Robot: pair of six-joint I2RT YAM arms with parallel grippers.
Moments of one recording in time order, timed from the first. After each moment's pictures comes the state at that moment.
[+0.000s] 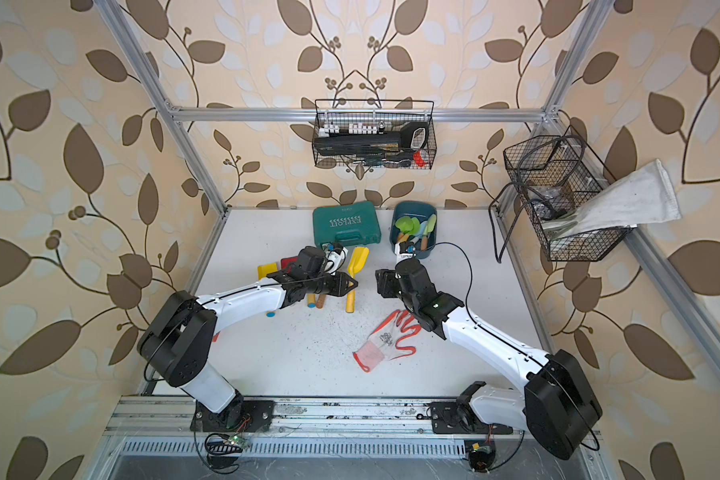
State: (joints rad) left arm -0.61 1.67 0.97 -0.04 0.39 -0.44; right arm 0.60 1.24 0.78 -0.08 0.18 0.54
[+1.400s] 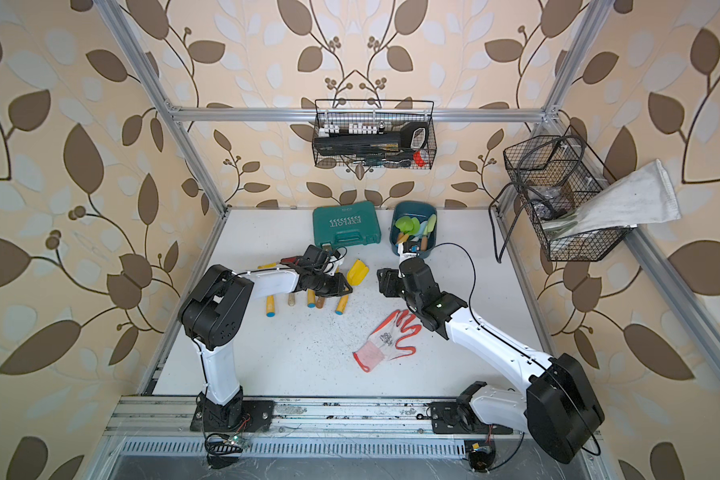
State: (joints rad) left arm -0.53 1.94 1.12 -0.17 0.47 -0.48; right arm 0.57 1.22 0.77 -0.08 0.15 0.55
